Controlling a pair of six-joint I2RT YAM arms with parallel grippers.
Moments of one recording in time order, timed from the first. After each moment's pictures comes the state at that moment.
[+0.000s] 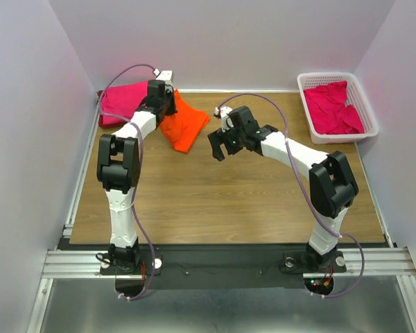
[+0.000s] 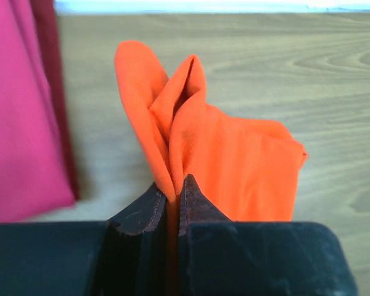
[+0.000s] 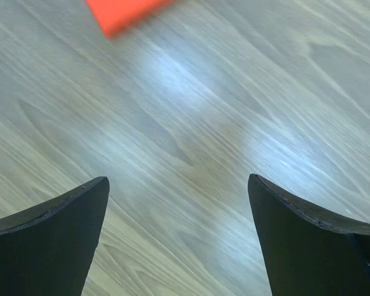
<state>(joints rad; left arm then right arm) -0.19 2.11 1.62 -0.01 0.05 -0.18 0.62 1.88 1.45 -0.35 -0.16 0.02</state>
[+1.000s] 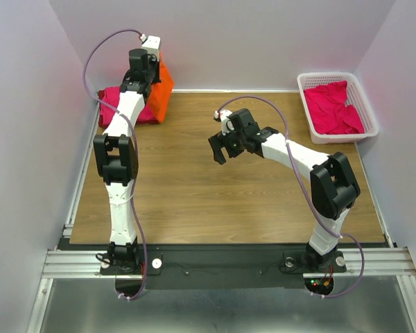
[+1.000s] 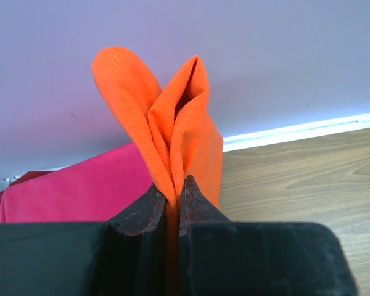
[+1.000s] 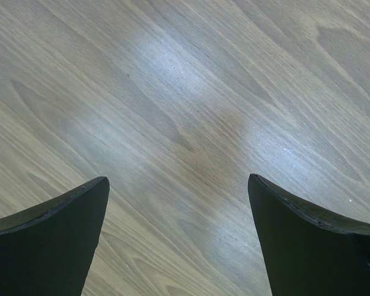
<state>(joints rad) -0.10 2.27 2.19 -0.17 0.02 0.10 0.60 1.84 1.40 -0.37 -0.16 -0.01</state>
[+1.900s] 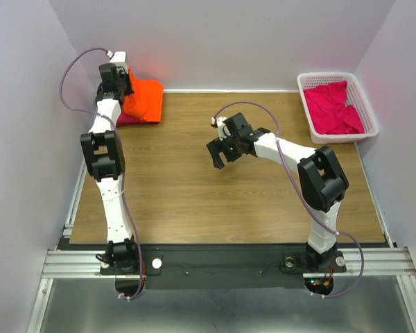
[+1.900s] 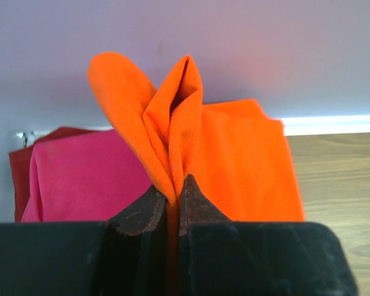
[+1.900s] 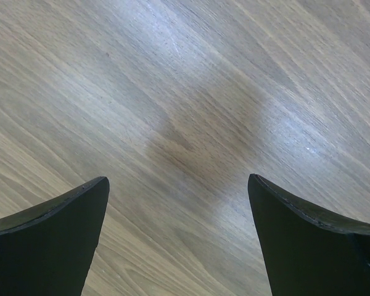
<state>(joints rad) 0.11 2.41 2.19 -0.10 0.17 0.03 0.60 1.94 1.43 -0.40 -0.17 0.00</state>
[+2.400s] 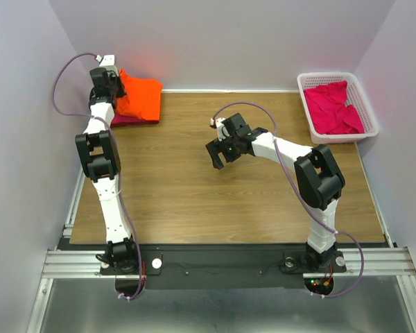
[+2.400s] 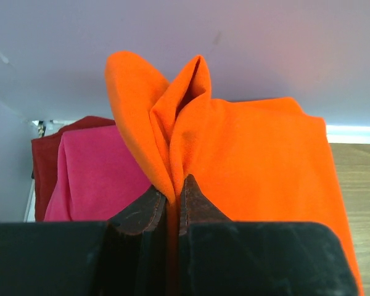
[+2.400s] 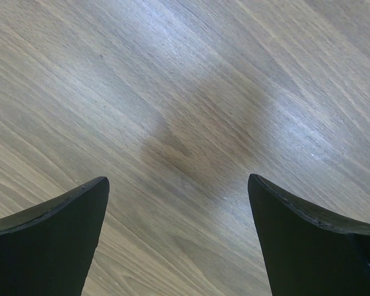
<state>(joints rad) 0.18 2.44 2.16 -0.01 0.20 -0.02 0.60 1.98 1.47 -0.41 -0.17 0.00</state>
